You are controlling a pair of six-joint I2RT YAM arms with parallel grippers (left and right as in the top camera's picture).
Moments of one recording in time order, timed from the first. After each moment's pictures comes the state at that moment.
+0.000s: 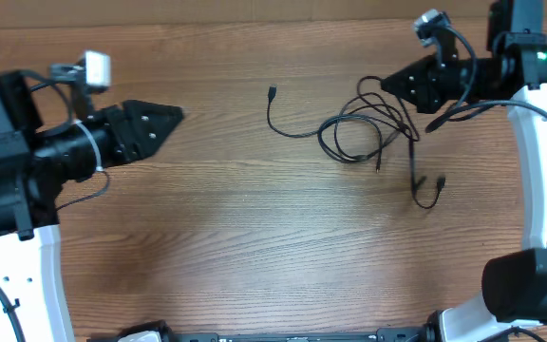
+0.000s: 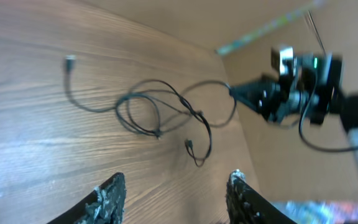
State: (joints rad) left arm 0.18 1.26 1.61 -1.13 0.93 -0.24; right arm -0.04 1.74 1.83 -1.17 -0.86 -0.48
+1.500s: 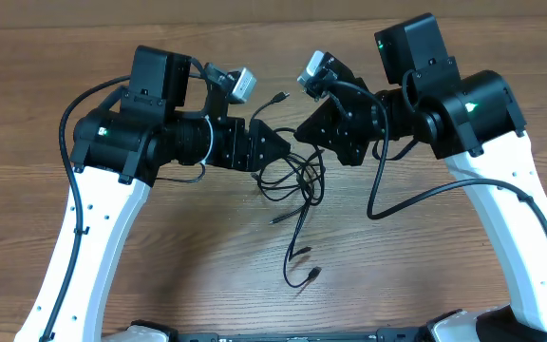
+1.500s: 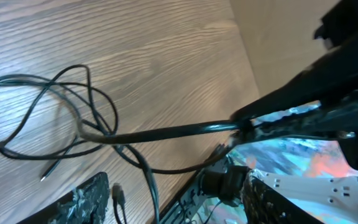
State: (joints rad) left arm -0.28 1.45 1.61 -1.14 0.79 -0.23; right arm 0.41 1.59 1.88 -1.25 -0.67 -0.45
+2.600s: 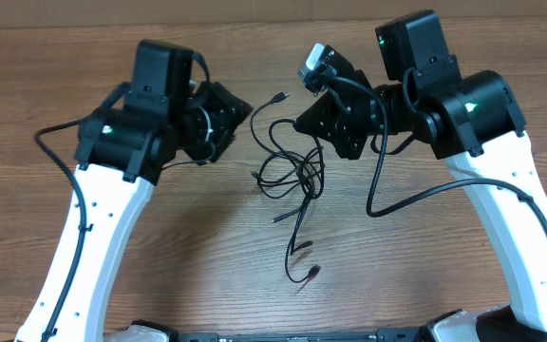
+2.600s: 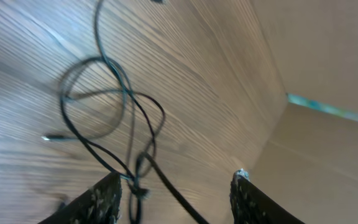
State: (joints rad) left arm -0.30 1.46 1.61 -1.04 0.35 -1.19; right arm 0.41 1.59 1.88 -1.19 -0.65 -0.46
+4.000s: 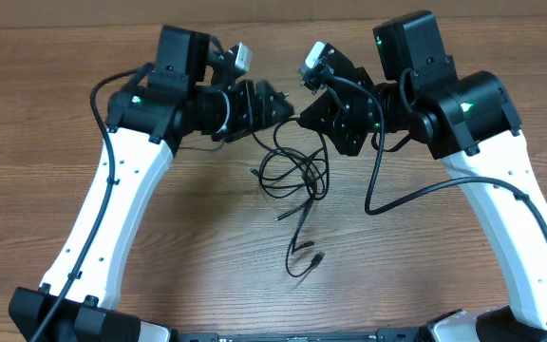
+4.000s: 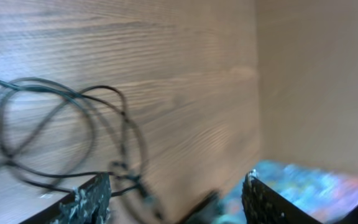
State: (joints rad) left arm -0.28 1.61 1.61 -0.95 0.71 -0.47; right arm 0.41 1.59 1.86 -1.16 -0.57 -0.45
